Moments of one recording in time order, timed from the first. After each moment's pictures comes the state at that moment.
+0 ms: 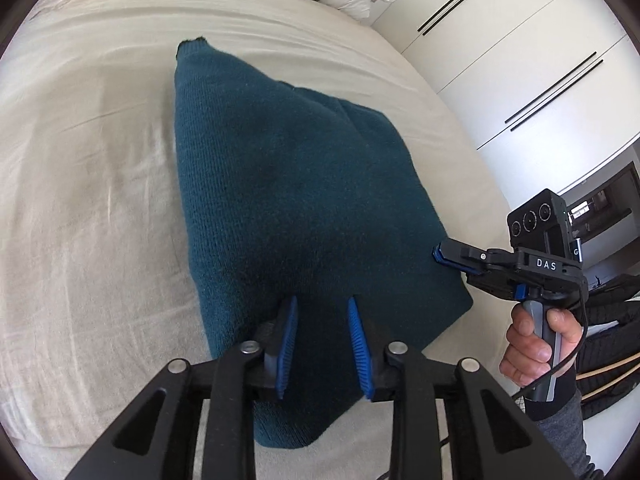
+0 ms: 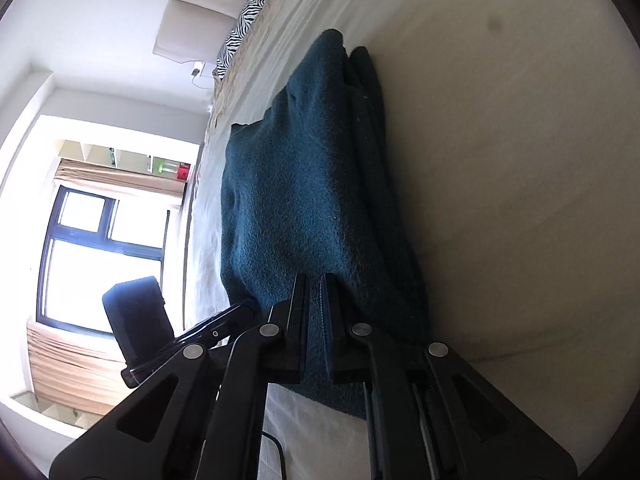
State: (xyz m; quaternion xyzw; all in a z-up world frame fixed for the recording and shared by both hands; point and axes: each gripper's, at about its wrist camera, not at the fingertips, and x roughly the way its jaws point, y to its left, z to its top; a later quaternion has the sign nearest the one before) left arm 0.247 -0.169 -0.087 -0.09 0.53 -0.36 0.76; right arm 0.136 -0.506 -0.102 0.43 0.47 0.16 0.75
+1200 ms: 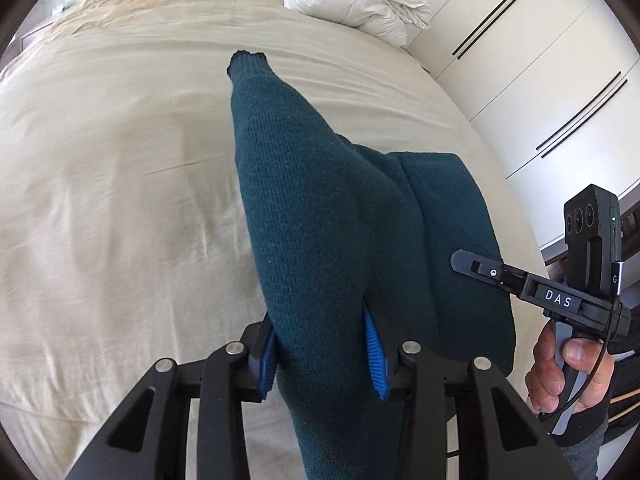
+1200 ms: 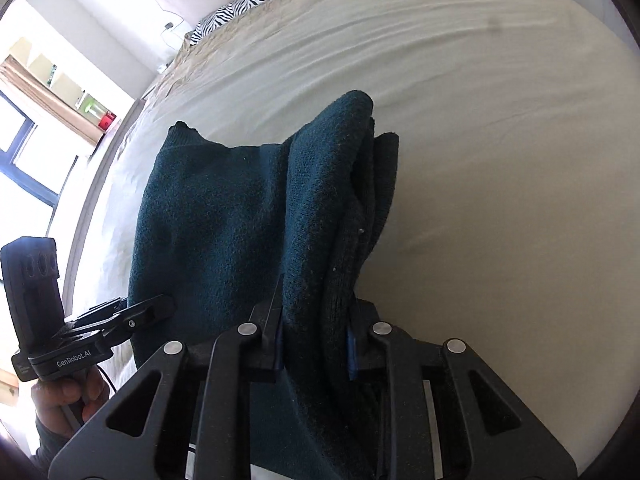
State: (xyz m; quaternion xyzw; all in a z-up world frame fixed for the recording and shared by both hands) left arm 0.247 -0.120 -0.032 -0.08 0.53 -0.28 0.80; right arm 0.161 -0.442 -0.003 0.21 0.51 0.07 0.83
